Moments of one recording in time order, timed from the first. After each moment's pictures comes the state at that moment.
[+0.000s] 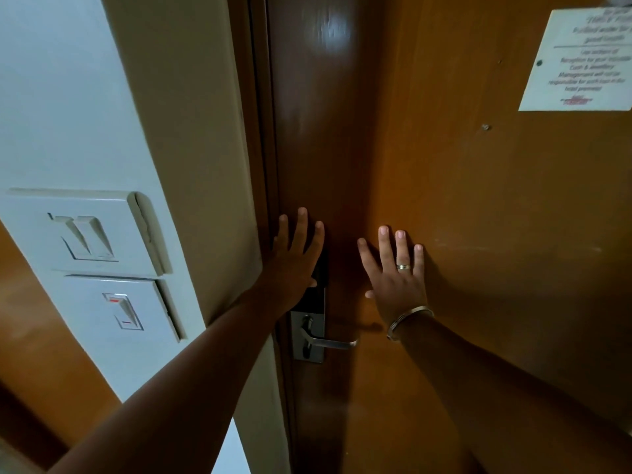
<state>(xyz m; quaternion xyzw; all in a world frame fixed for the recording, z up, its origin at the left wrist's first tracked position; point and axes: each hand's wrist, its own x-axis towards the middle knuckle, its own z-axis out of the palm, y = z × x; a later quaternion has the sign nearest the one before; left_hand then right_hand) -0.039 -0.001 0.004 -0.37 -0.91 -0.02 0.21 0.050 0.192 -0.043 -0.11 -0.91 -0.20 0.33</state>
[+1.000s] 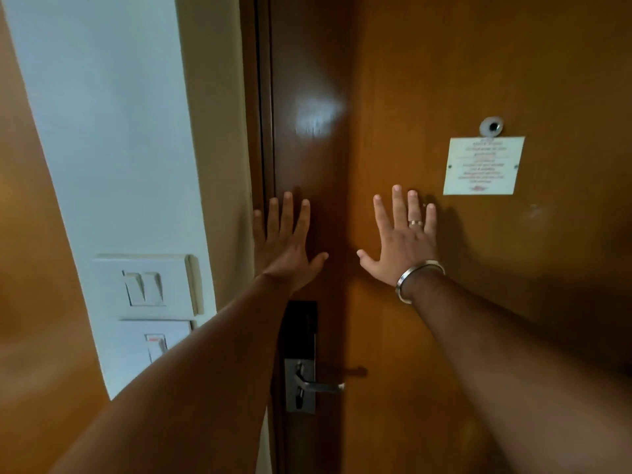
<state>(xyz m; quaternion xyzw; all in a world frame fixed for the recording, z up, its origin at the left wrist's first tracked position) -0.012 -0.006 0.125 -0.27 -0.87 -0.10 0.39 0.097 0.185 0.141 -0.19 -0.88 -0.17 0.39</state>
